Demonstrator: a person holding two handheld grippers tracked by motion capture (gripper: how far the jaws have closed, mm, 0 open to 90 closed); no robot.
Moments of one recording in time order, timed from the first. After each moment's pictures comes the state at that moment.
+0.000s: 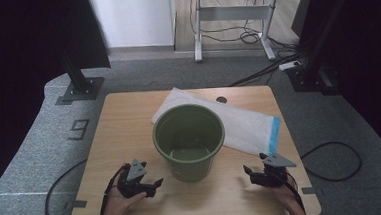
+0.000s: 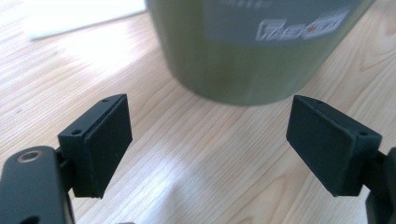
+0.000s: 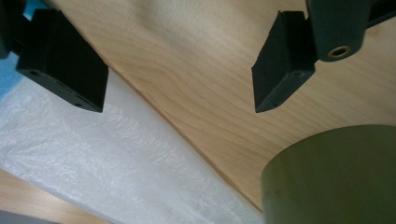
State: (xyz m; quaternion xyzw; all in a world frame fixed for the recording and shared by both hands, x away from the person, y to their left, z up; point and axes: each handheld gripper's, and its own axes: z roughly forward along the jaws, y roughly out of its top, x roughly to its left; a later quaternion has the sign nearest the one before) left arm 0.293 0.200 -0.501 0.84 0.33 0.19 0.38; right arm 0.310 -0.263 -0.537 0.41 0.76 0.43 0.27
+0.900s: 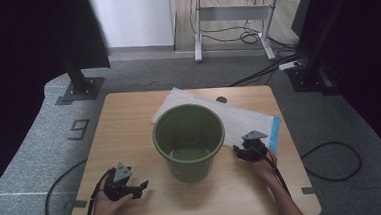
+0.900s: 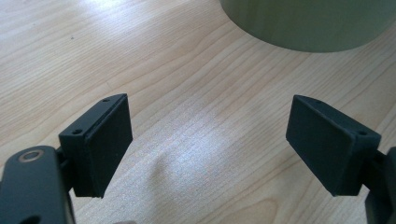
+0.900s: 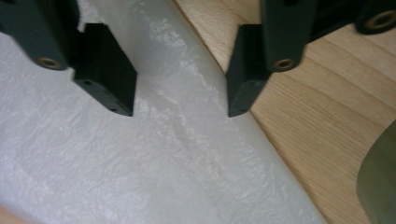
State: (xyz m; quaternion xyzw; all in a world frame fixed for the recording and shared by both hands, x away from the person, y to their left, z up) left arm 0.294 0.243 -0.522 0.83 0.39 0.19 0.35; right arm 0.406 -0.230 -0.551 0.46 0.78 0.34 0.25
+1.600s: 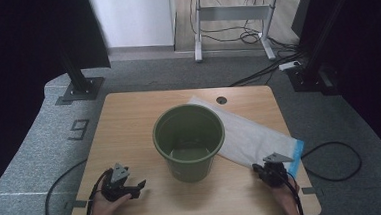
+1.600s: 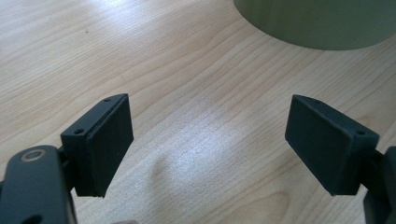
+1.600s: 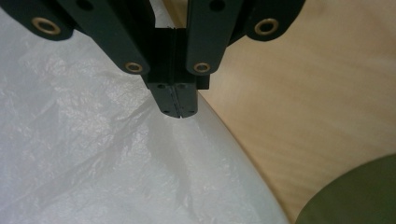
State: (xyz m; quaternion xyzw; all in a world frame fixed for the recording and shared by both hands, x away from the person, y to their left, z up) left arm 0.292 0.248 -0.523 0.83 0.40 0.20 0.34; right arm 0.308 -0.272 -0.548 0.50 0.76 0.37 0.20
